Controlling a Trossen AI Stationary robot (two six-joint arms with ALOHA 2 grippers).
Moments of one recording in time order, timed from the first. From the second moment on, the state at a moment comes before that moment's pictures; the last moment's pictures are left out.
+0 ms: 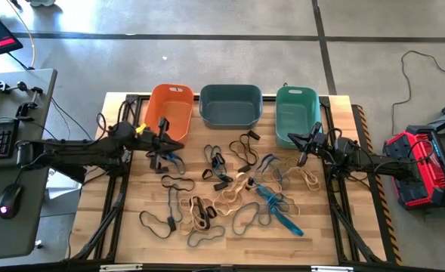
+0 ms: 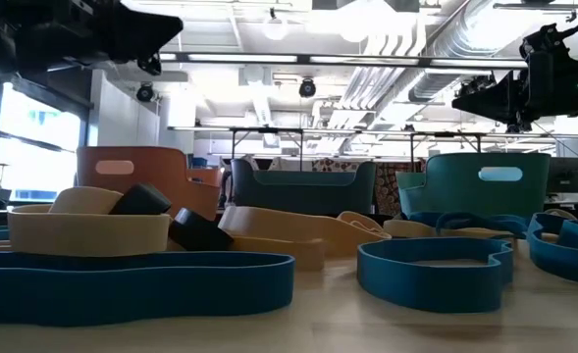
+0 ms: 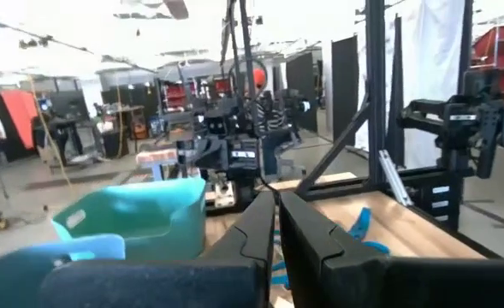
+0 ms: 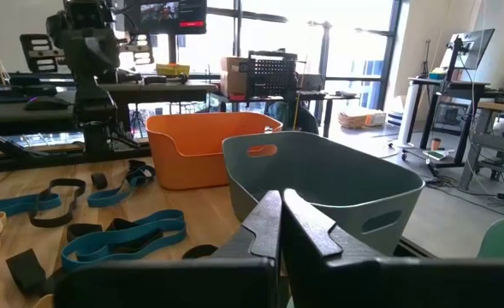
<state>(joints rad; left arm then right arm) 0.25 0.74 0.22 0.66 0.37 0.07 -0.13 0.02 0.01 0.06 0.33 -0.07</state>
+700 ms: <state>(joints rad) 0.10 1.05 0.48 0.35 0.33 0.08 -0.13 0.02 0.01 0.06 0.33 -0.07</state>
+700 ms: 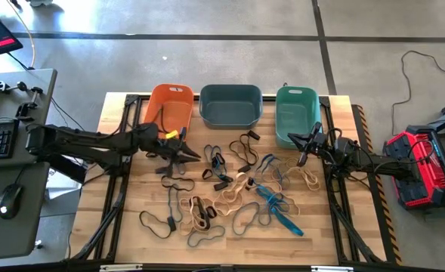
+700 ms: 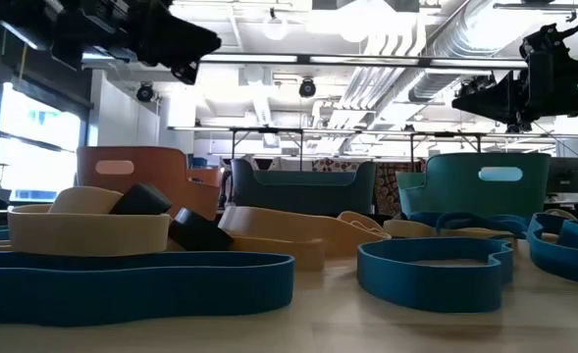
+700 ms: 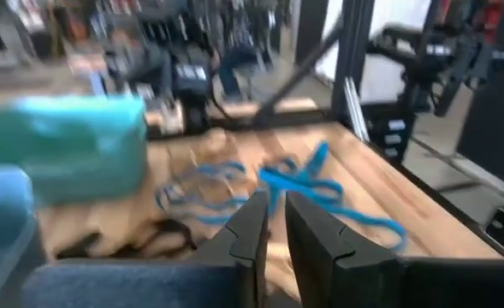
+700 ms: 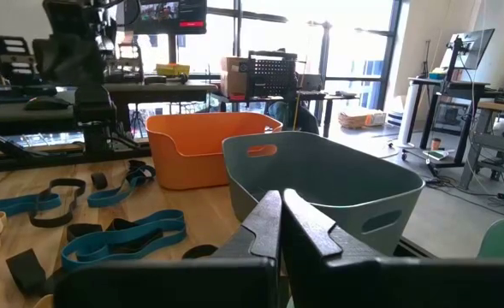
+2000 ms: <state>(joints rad) -0.18 1.53 0.74 -0.49 0.07 -0.04 -0.13 0.02 0.01 0.06 0.33 -0.07</state>
